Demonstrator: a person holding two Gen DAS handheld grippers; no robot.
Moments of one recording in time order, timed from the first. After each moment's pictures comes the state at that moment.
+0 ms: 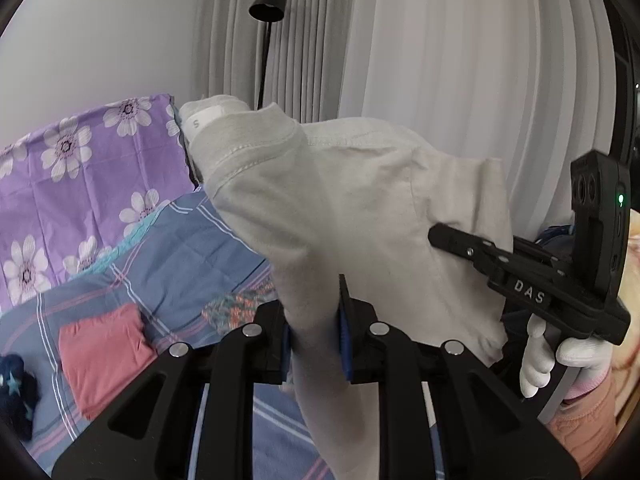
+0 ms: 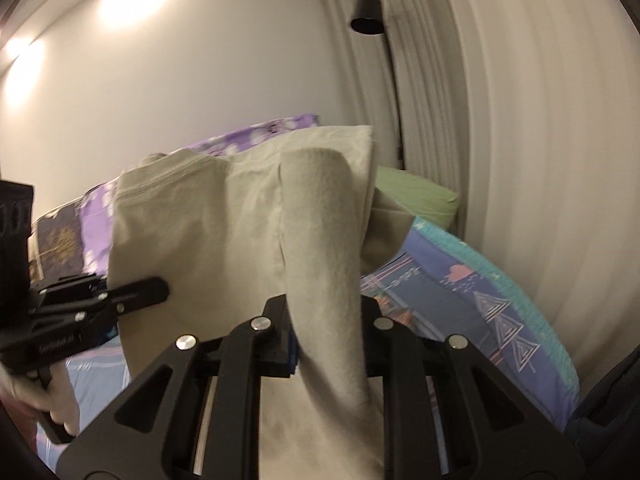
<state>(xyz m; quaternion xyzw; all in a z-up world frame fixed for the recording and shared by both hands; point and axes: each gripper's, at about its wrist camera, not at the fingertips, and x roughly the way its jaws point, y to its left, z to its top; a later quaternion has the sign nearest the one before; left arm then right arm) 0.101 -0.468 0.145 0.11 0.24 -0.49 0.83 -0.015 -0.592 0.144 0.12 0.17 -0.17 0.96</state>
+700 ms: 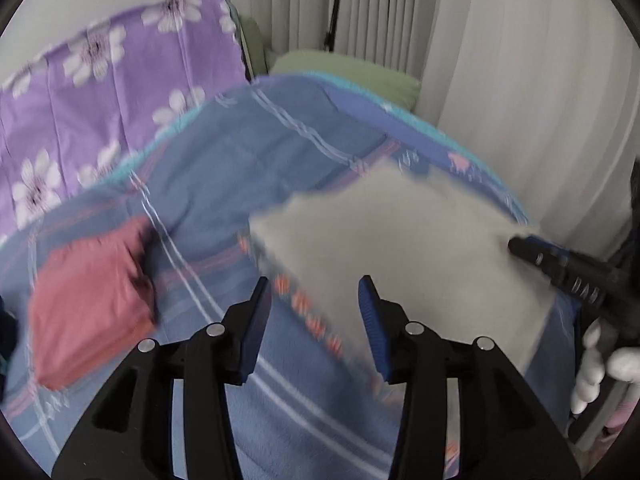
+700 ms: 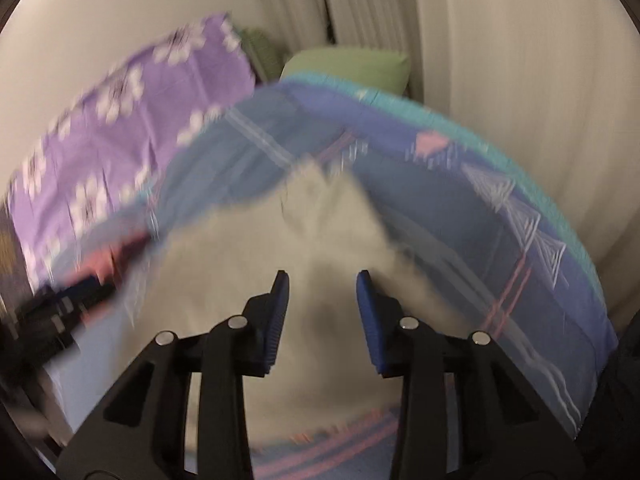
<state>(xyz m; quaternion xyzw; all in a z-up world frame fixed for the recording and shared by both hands) 0.218 -0.513 -0.023 0.14 0.37 -0.38 0.83 0.074 -0.654 -0.030 0.20 0.34 -0.25 0.88</state>
